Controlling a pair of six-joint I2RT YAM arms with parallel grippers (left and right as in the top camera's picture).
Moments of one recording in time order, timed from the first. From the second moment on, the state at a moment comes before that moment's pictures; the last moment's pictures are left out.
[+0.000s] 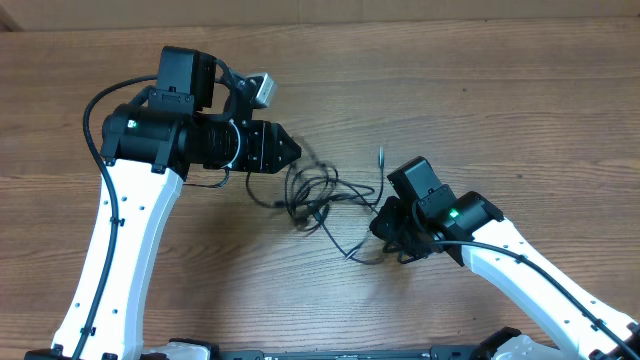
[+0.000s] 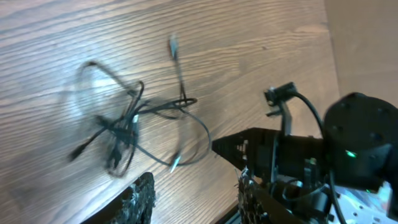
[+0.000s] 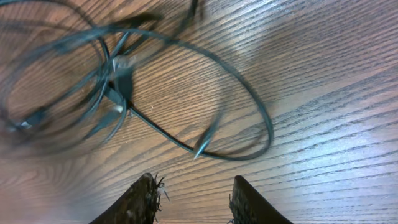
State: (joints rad) left arm -0.19 1.49 1.60 -1.21 0.61 -0.14; right arm 0.56 1.35 0.89 -0.77 -0.19 1.04
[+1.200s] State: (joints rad) left arm -0.33 1.72 1.28 -0.42 0.29 0.33; right arm 0.56 1.35 0.89 -0.76 -0.33 0.83
